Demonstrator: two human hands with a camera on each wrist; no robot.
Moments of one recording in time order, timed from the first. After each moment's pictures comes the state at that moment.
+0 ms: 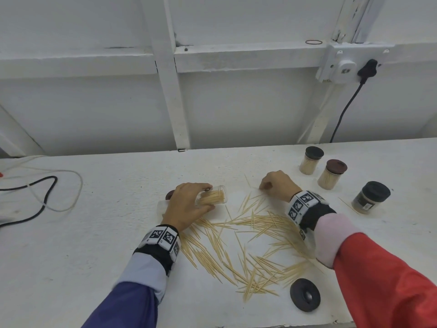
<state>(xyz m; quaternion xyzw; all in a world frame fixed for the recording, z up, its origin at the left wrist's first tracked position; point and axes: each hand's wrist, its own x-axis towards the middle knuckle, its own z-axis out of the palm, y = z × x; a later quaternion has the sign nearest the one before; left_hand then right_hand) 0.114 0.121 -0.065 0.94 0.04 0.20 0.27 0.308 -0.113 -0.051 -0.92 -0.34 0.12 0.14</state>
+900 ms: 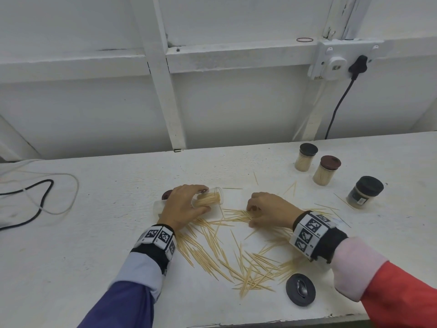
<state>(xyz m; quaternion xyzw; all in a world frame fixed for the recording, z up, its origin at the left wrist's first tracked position) 0.115 0.123 -0.065 0.95 0.04 0.14 0.29 0.232 -0.129 -0.040 -0.87 -0.44 0.19 0.09</state>
